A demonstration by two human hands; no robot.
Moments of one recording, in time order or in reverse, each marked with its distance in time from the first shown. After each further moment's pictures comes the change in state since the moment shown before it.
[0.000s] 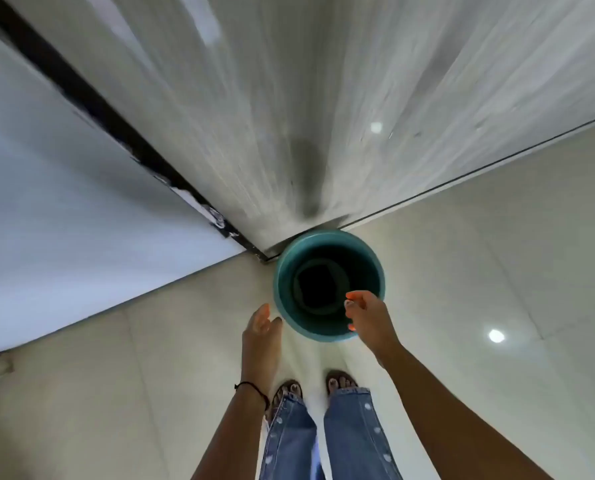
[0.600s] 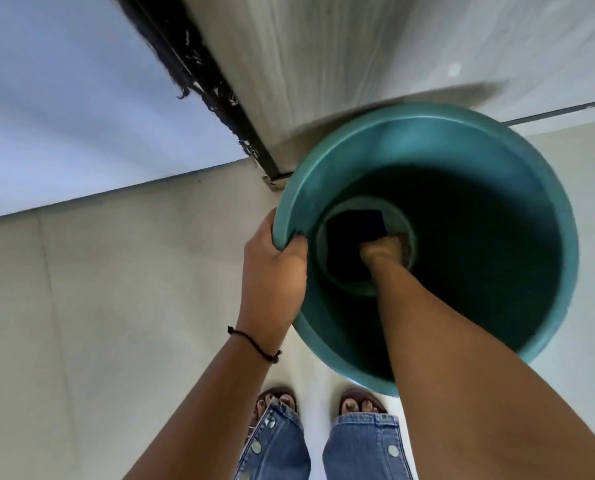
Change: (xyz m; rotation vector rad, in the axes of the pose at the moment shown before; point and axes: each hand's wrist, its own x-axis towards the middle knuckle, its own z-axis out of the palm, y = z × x) left_hand 0.210 -0.095 0.073 -0.070 0.085 0.286; right_hand 0.317 0.130 0.141 -0.179 0.129 0.309
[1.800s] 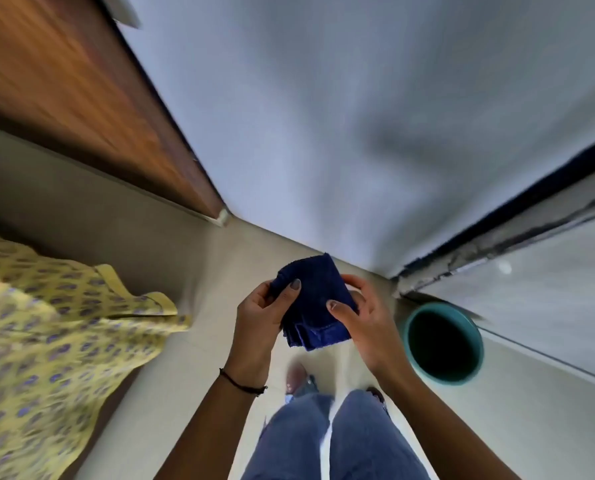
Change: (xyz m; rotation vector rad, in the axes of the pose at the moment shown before) left_hand -0.476 0.284 -0.484 -0.765 0.364 -0.083; right_hand -0.848 -0.036 -0.109 -0.172 -0.749 -0.912
